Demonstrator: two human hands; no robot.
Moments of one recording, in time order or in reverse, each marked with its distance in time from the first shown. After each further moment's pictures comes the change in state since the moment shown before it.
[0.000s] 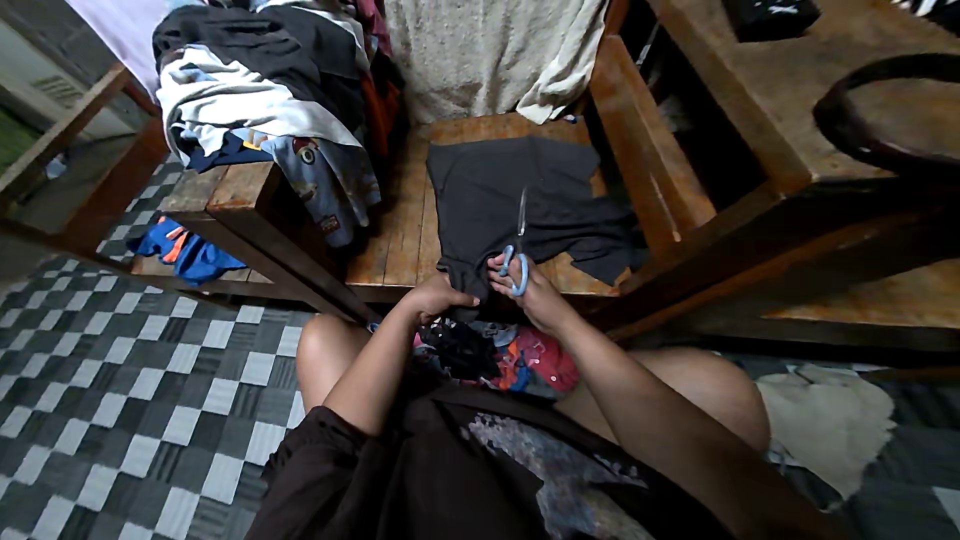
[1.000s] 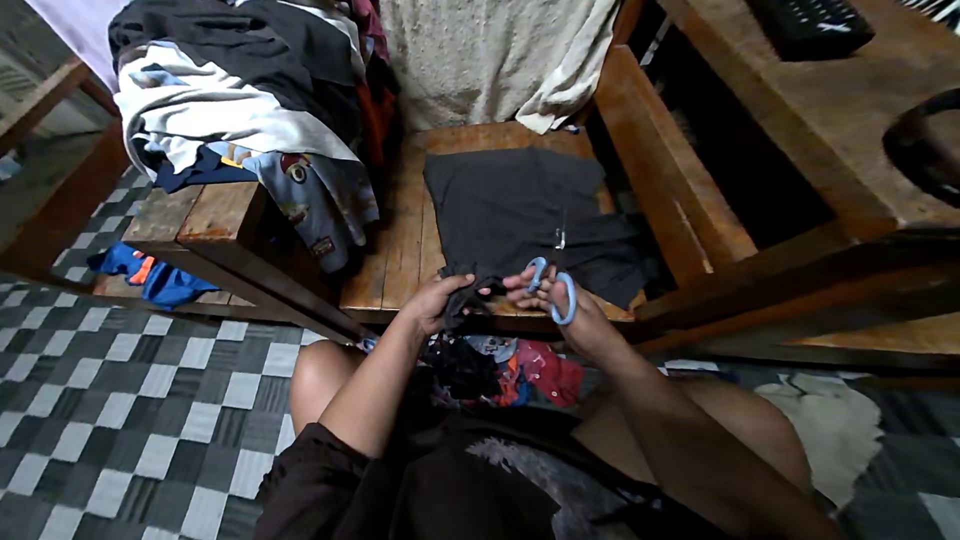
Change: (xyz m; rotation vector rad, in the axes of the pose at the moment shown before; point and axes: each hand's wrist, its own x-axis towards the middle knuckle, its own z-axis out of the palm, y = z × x) left_hand 0.023 0.008 -0.017 -0.605 0.003 0.057; right_hand 0.002 -0.004 -0.027 -0.077 -0.049 -0.231
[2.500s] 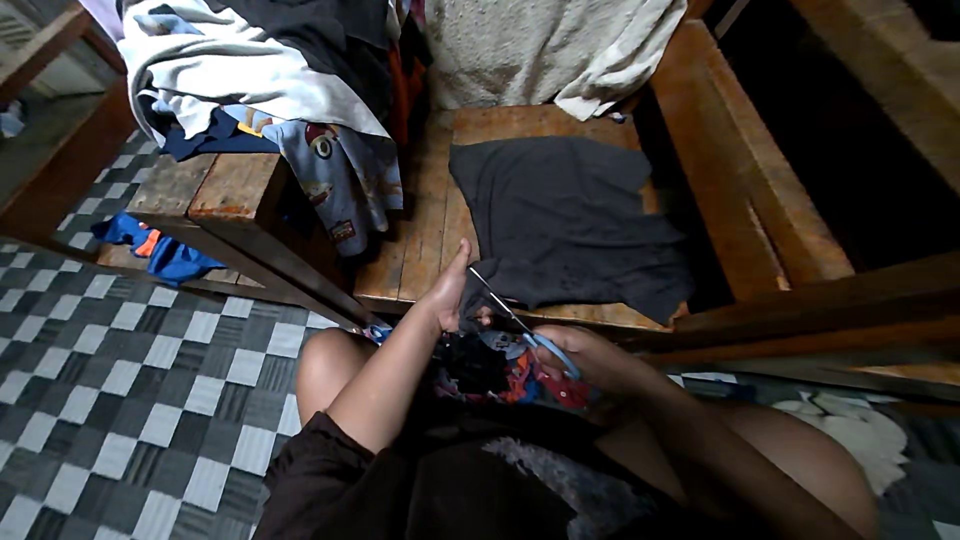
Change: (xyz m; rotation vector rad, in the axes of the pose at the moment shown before) left_hand -0.001 0.007 -0.011 -0.155 -0.094 -0.255; right_hand -0.011 -0.023 0.010 -0.346 -0.508 0.479
